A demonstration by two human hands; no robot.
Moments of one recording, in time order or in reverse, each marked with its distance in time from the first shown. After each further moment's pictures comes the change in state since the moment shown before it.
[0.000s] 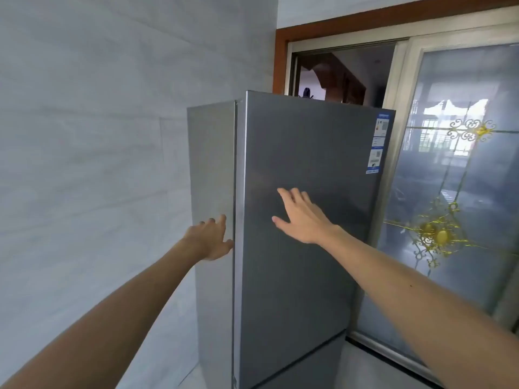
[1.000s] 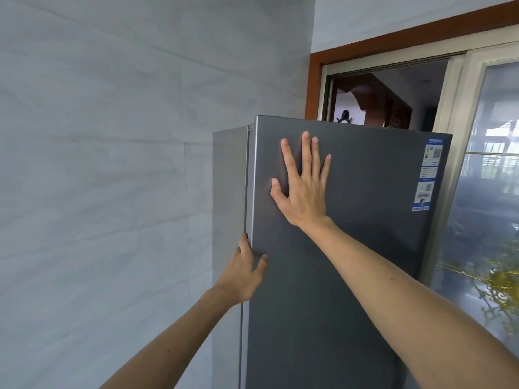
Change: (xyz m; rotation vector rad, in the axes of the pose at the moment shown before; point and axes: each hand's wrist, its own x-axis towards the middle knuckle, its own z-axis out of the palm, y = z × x) left_hand 0.052 0.050 0.022 -0.815 0.231 -0.083; right_hand 0.134 0.010 -0.015 0.058 0.744 -0.059
